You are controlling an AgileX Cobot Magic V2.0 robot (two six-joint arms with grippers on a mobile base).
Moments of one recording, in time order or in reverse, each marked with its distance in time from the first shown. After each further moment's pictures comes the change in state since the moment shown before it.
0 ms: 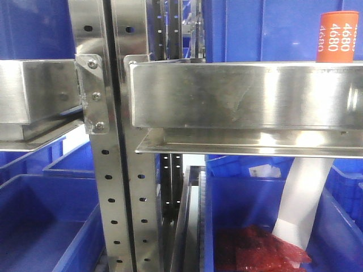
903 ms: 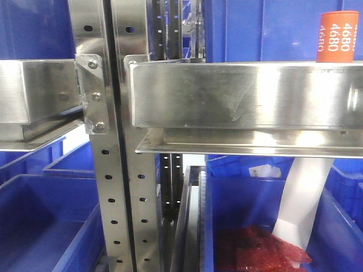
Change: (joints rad) left arm 0.000 0.000 0.000 0.000 0.000 0.000; right arm 0.000 0.000 0.000 0.000 -0.002 0.000
